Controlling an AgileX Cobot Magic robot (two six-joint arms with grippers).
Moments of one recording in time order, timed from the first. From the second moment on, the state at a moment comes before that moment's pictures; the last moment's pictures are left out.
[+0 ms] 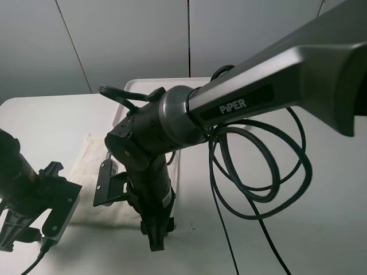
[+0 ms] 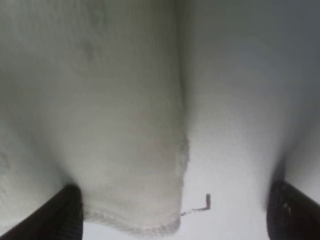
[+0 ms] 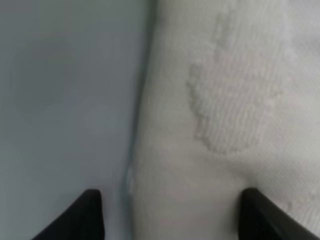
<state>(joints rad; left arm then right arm) -0.34 1.72 -0.52 0.21 0.43 1.18 1.07 2.19 -1.37 -0.01 0.87 -0.56</state>
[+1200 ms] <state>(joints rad) -0.34 1.71 -0.52 0.21 0.35 1.18 1.08 2.17 -1.30 0.05 0.80 -0.50</state>
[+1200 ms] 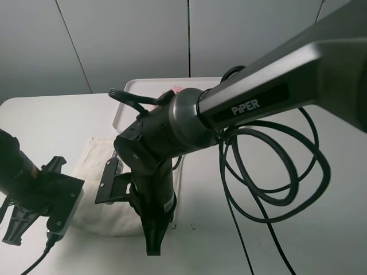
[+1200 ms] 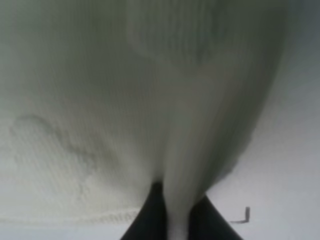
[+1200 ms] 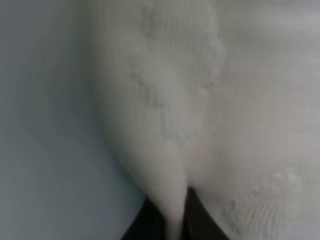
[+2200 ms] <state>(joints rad) -0.34 1.41 -0.55 -0.13 0.35 0.79 0.90 1.94 -1.28 0.28 0.91 -0.30</state>
